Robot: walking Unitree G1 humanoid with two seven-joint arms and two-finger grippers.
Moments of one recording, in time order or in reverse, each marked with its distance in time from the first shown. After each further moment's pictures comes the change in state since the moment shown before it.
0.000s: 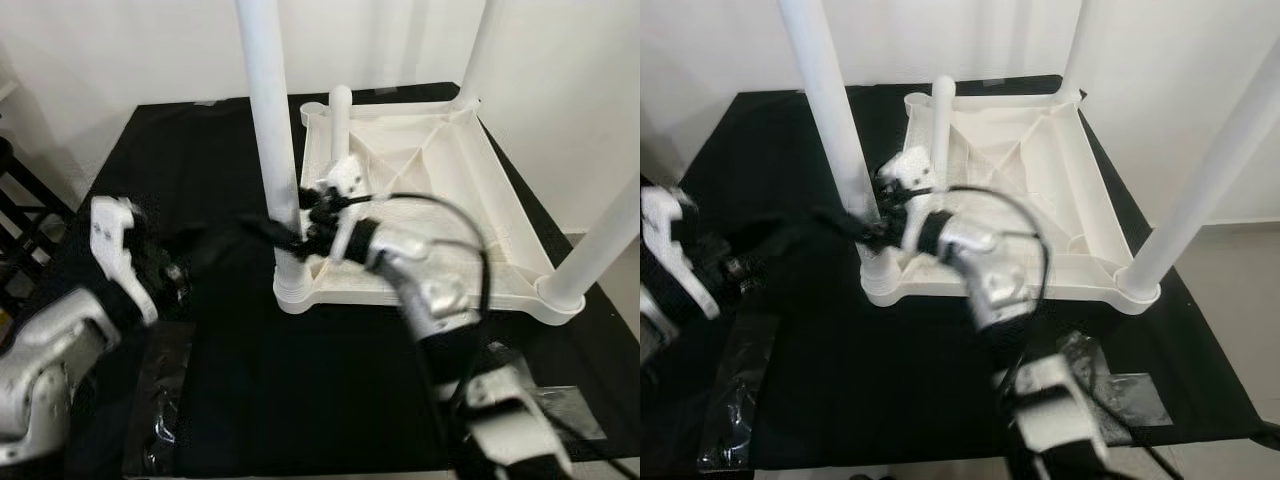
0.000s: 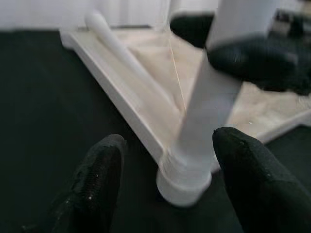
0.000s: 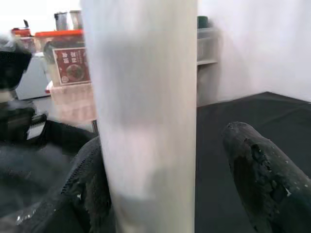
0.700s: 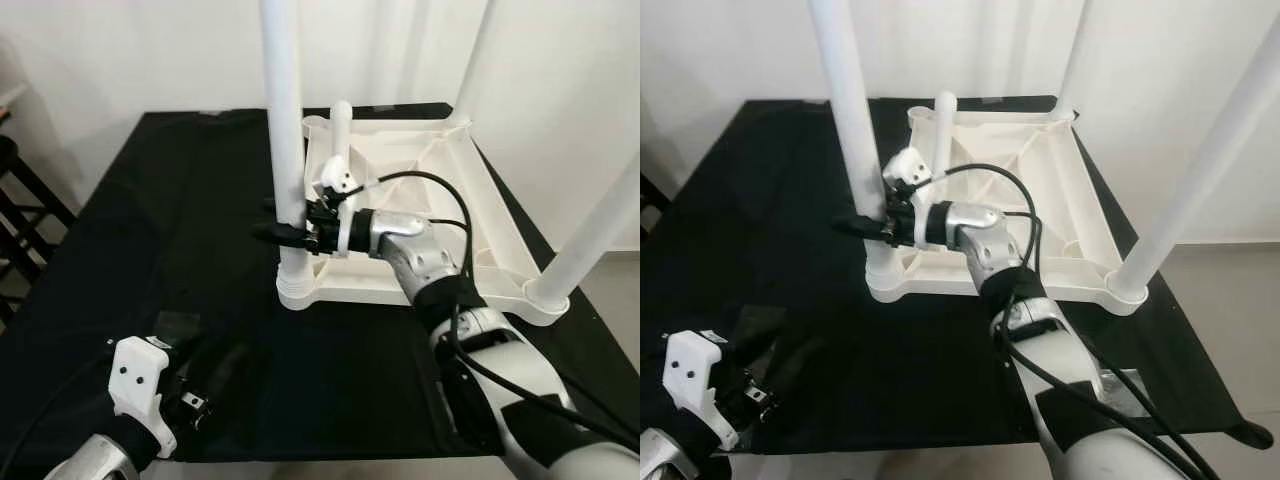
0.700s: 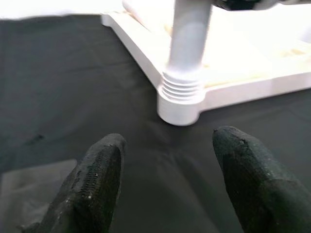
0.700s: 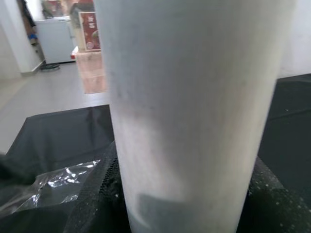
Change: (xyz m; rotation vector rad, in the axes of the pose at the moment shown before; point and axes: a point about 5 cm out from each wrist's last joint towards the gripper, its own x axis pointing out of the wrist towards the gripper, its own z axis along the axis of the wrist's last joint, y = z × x) left arm -0.045 -0.059 -0.058 0.072 0.009 0.230; right arm 0.009 -0.027 -0.009 -0.009 0.120 0.113
